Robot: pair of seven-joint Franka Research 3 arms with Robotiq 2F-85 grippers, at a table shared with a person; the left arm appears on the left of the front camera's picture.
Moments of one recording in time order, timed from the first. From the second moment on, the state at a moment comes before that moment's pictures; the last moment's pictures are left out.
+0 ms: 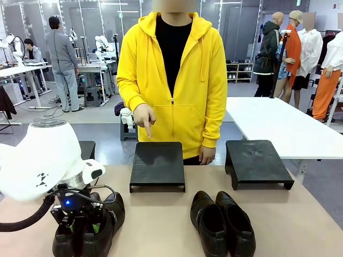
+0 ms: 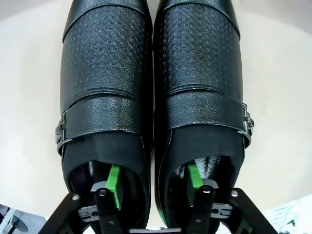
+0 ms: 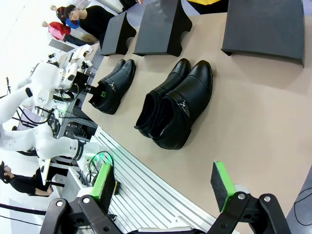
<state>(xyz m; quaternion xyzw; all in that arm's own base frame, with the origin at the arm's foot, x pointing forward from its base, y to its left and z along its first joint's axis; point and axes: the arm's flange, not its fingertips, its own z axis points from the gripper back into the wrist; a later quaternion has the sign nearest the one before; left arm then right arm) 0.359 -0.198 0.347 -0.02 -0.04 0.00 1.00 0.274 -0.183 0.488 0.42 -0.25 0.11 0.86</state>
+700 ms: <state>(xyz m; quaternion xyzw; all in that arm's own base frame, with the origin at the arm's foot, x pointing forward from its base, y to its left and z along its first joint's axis) 0.358 -0.199 0.347 0.00 -0.04 0.00 1.00 0.274 -0.183 0.488 0.42 -0.25 0.11 0.86</state>
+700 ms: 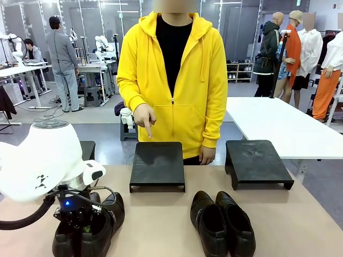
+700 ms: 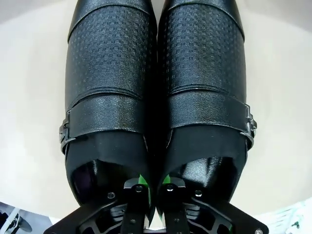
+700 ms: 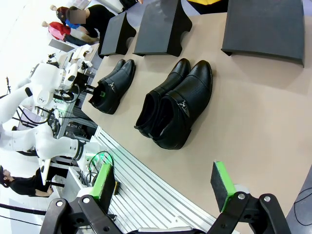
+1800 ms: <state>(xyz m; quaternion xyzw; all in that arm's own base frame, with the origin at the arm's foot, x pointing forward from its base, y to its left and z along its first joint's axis) 0.383 -0.238 0.533 -0.02 -0.13 -0.02 0.99 0.274 -0.183 0.488 0.42 -0.25 0.11 0.86</state>
